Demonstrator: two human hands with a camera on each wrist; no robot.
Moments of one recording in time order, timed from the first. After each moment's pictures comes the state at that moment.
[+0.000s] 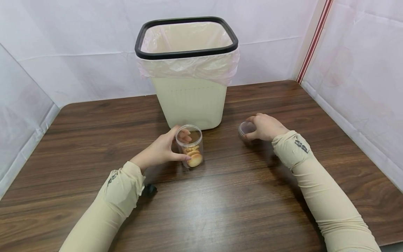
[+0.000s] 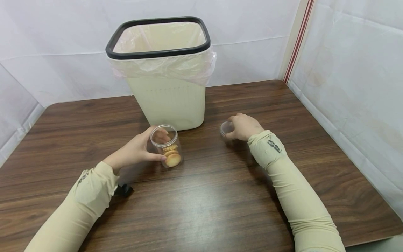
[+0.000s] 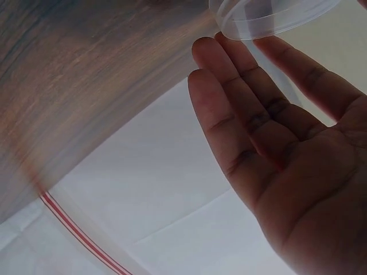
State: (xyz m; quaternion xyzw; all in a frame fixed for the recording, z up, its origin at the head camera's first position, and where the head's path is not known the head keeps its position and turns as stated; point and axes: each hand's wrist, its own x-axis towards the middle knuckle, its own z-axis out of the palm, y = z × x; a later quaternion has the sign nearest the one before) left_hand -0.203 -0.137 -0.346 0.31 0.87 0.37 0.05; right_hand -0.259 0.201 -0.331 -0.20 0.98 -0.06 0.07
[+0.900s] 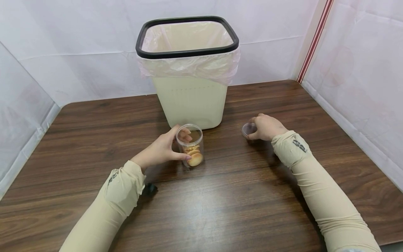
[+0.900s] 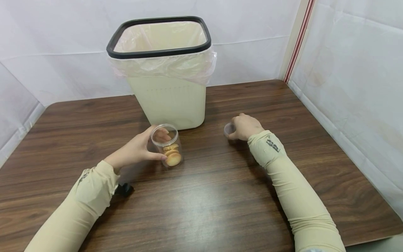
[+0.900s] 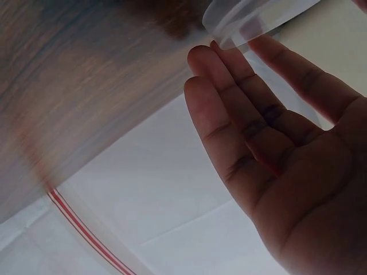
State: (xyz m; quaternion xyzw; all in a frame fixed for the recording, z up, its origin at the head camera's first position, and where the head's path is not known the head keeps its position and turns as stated) left_hand -0.204 -0.138 -0.348 0.31 0.87 0.39 0.05; right_hand -0.261 0.202 -0.338 -0.15 0.98 -0.06 0.08
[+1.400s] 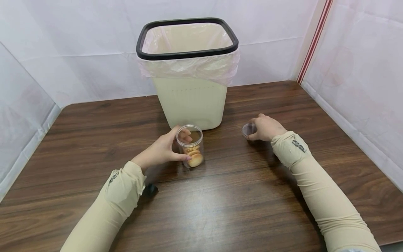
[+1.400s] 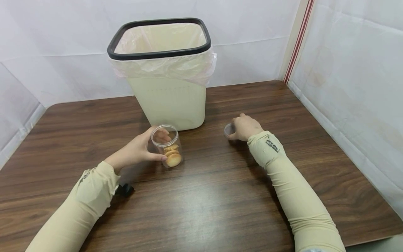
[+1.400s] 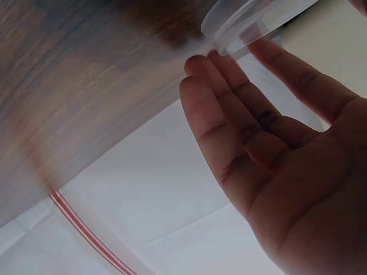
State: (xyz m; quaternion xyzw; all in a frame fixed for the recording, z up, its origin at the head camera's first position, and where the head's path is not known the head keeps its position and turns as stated) left_hand -0.203 -0.138 -0.346 0.31 0.87 0.38 0.06; right_hand -0.264 0.205 -0.343 -0.15 0.98 -0.06 0.08
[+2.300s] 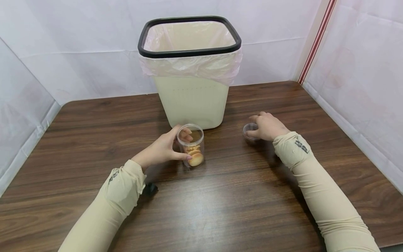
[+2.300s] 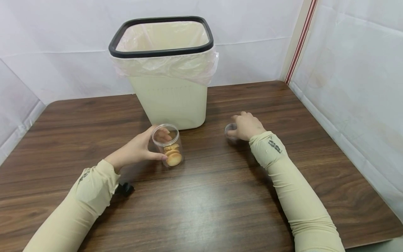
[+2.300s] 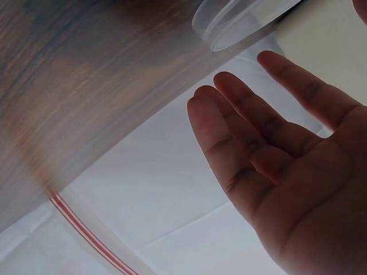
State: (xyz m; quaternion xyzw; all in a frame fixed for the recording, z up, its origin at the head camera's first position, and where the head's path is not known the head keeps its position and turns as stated) left_hand -0.204 -0.139 -0.347 0.31 0.87 0.38 0.06; right_hand -0.263 0.204 -0.339 -0.16 0.98 -0.06 0.06
